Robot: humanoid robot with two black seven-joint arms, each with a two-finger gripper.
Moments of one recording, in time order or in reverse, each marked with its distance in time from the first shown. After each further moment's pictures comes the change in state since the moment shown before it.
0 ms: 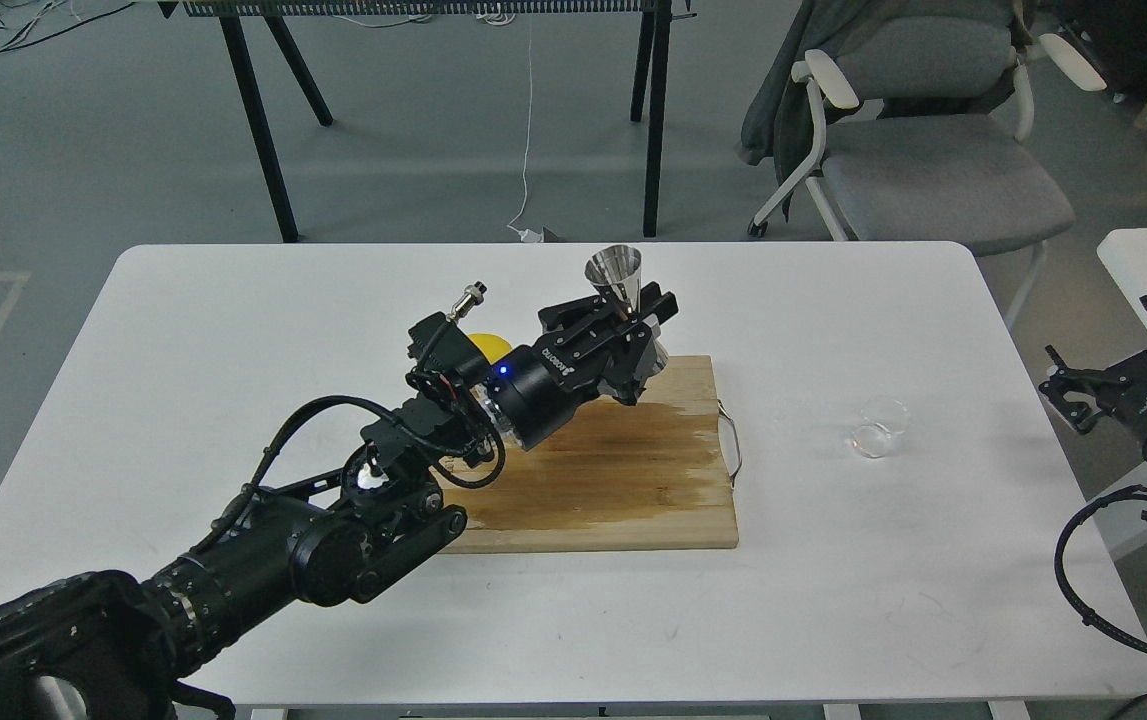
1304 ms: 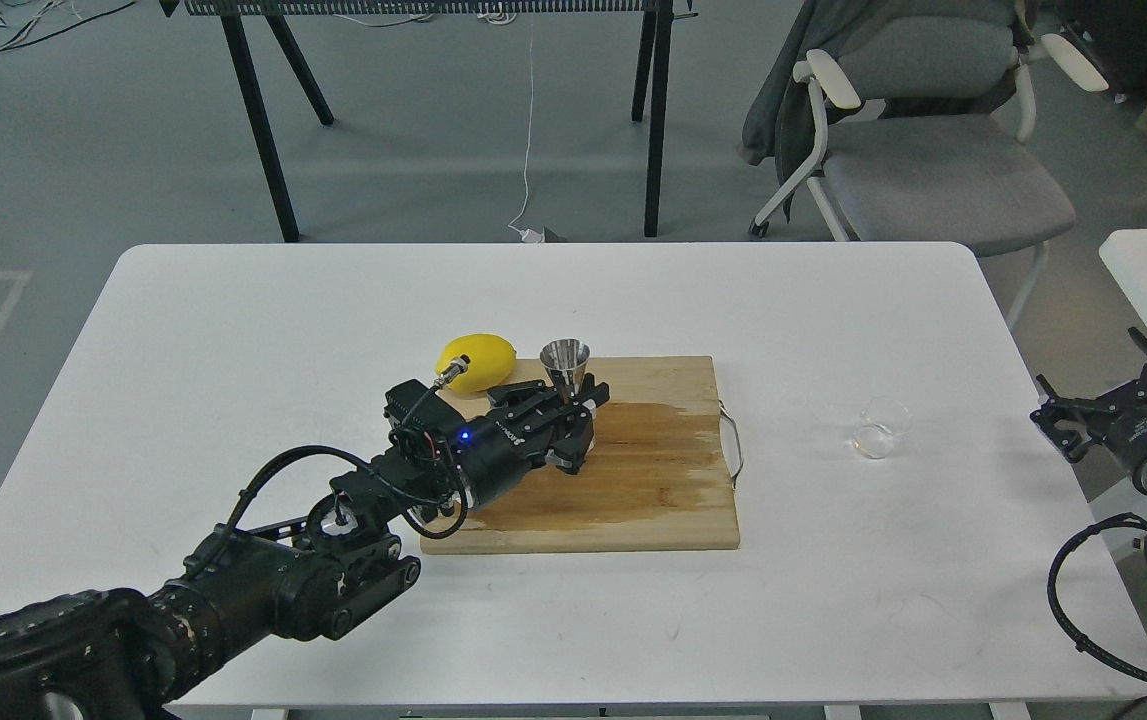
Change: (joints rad) left arm 0.014 -0.001 0.137 0.215 -0.071 0.000 0.000; right arm -0.044 0.016 0.007 0.002 0.002 0.000 0.000
